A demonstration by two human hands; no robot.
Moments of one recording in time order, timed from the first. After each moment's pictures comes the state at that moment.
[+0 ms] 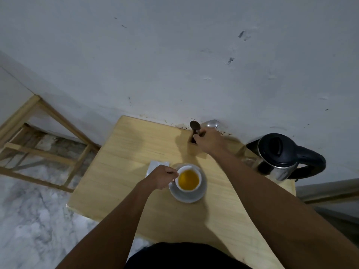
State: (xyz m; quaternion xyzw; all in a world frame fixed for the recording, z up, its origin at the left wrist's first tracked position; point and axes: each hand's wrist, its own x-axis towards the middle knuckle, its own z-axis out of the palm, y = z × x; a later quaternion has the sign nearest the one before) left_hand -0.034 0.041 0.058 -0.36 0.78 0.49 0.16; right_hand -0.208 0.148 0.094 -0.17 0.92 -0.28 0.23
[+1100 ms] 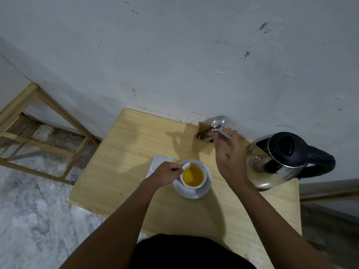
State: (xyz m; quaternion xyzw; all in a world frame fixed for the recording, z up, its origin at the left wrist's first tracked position) left_hand -0.027 0.034 0.035 -0.32 0.77 0.52 0.16; right_hand -0.133 0.203 0.124 -0.24 0.78 -0.58 0.00
